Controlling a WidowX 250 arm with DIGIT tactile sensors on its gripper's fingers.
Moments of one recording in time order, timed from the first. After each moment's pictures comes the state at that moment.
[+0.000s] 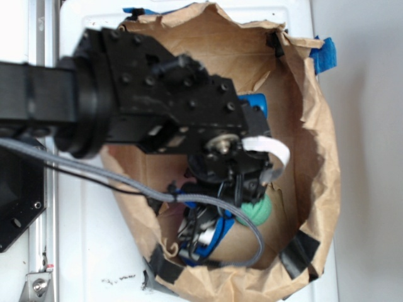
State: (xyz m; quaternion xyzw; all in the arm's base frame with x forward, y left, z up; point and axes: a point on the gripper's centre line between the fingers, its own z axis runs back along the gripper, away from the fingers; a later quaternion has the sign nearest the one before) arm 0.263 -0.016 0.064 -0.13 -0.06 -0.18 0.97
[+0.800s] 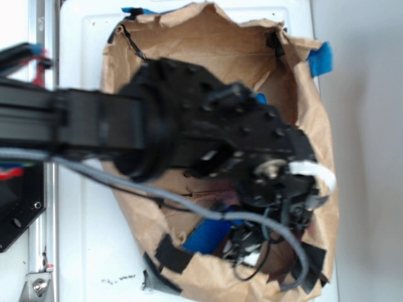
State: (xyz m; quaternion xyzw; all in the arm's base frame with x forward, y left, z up) arm 0.313 -0.031 0.060 -0.12 -0.12 -0.20 0.97
